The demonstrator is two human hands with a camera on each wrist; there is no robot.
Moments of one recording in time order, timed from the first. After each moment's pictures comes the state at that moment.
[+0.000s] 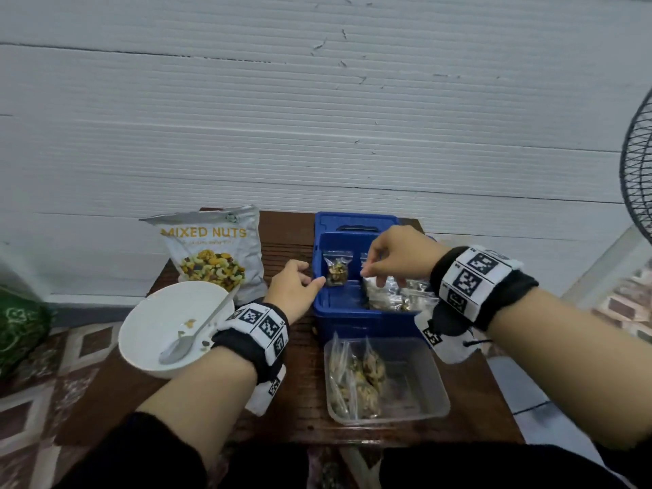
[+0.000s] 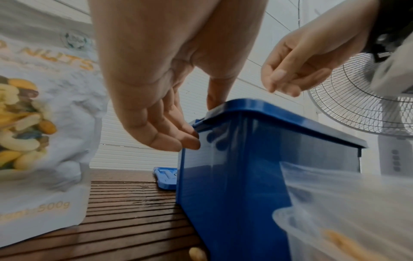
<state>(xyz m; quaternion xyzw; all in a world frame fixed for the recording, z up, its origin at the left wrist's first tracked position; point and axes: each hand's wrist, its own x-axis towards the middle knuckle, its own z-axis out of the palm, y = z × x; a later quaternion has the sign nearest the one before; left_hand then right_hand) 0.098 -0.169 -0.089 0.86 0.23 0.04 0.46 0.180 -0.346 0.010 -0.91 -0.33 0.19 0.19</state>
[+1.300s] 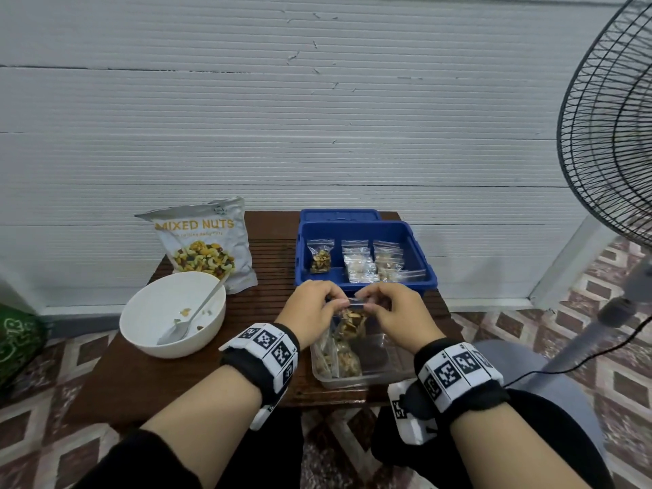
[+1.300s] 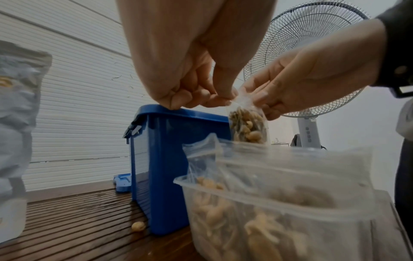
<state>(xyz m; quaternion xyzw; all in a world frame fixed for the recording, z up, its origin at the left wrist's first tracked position) 0.038 -0.235 -0.089 0.92 -0.01 0.07 0.39 0.077 -0.406 -0.079 -0.86 -0.22 0.06 0.45</state>
